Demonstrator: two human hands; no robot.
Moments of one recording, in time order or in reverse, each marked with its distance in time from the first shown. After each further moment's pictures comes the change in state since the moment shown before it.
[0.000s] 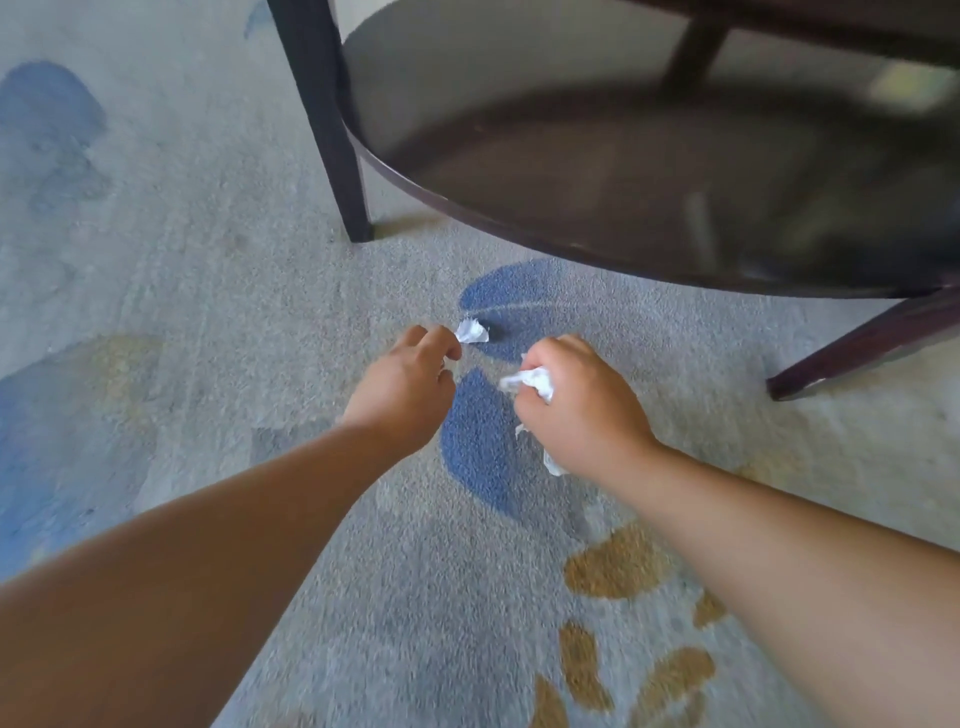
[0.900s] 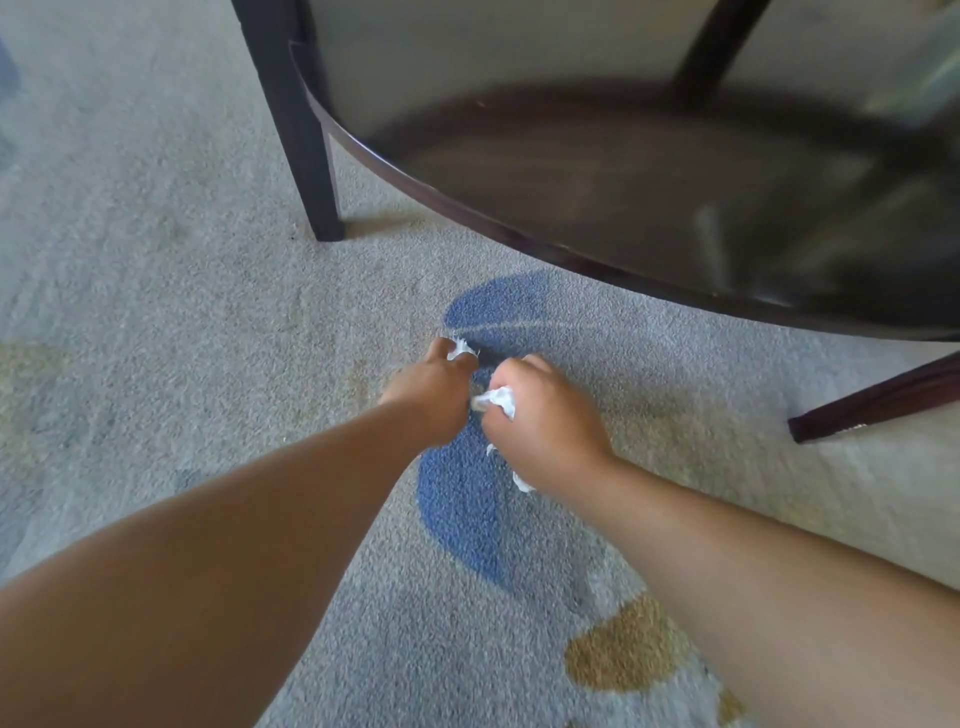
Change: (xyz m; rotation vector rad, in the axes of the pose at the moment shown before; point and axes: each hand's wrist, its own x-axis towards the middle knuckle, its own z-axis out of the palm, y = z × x) left_hand 0.097 -0.031 0.082 0.277 -0.331 -0.030; right_hand 0.070 0.025 0.062 -0.061 -0.056 0.032
